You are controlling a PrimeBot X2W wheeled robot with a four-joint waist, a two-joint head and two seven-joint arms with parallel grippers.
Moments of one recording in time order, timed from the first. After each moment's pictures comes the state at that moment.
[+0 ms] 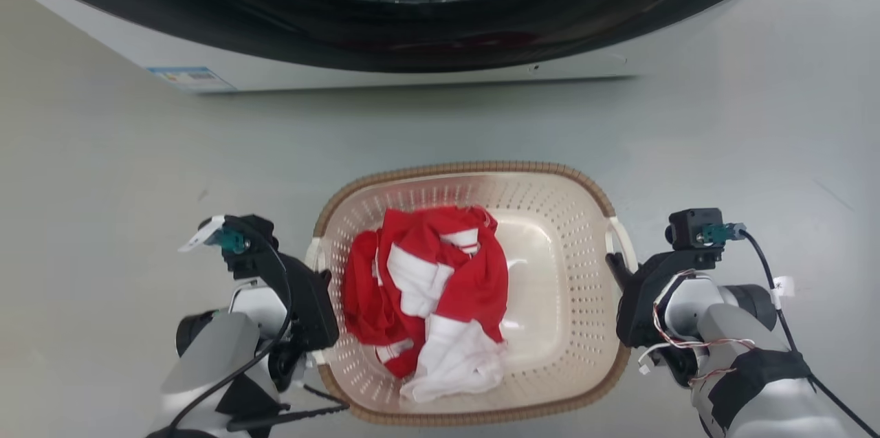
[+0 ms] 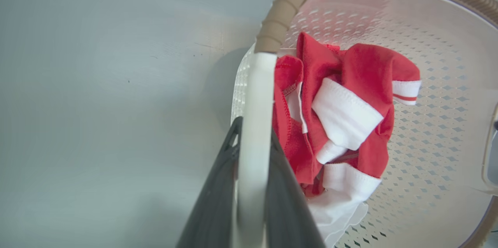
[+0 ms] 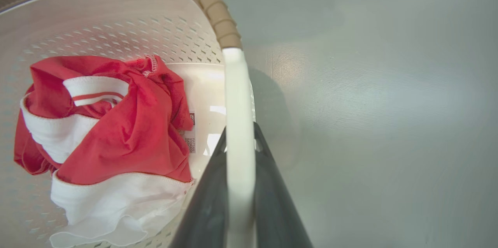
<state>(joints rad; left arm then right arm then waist) -0.75 0.01 -0.32 1.18 -0.67 -0.13 0.19 -0.70 -0.10 0.42 1.02 0.52 0.11 0.14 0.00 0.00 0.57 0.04</state>
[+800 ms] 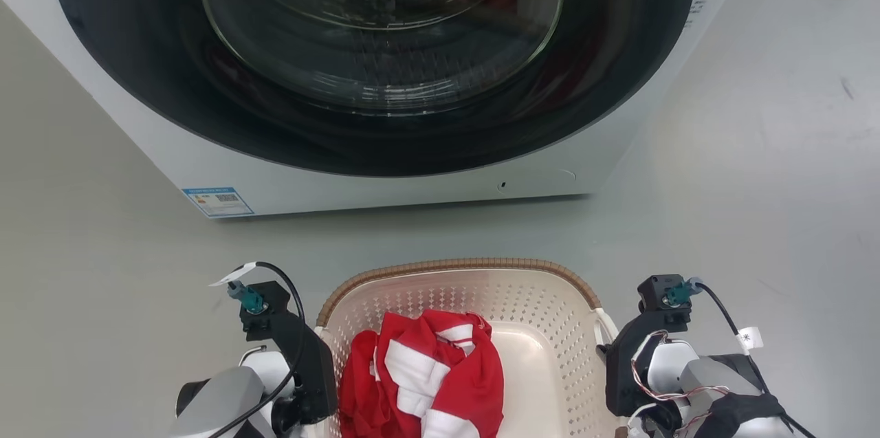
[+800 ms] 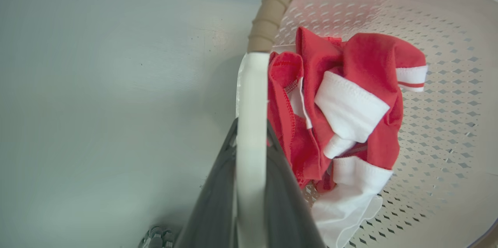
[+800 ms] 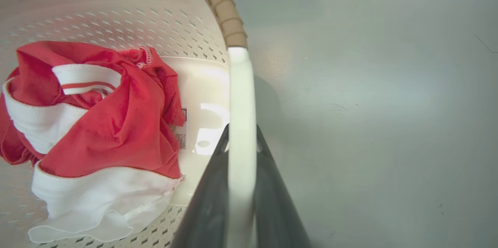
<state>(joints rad) -0.68 0.01 -0.39 1.27 -0.67 -0.13 0.33 -0.67 -0.05 0.49 1.20 0.52 0.12 0.25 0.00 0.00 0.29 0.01</state>
